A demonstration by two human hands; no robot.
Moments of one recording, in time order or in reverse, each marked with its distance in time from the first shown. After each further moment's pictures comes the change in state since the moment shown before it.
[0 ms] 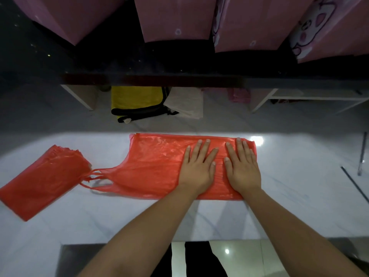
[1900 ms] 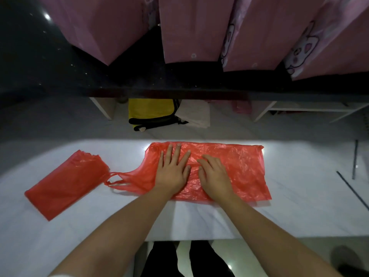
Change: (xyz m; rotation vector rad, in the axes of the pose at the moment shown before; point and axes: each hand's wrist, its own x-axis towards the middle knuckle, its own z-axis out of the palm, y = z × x) left_hand -0.040 -0.106 -0.032 0.089 -0.043 -0.144; right_hand -0.020 -0.126 -0.010 0.298 0.161 -0.250
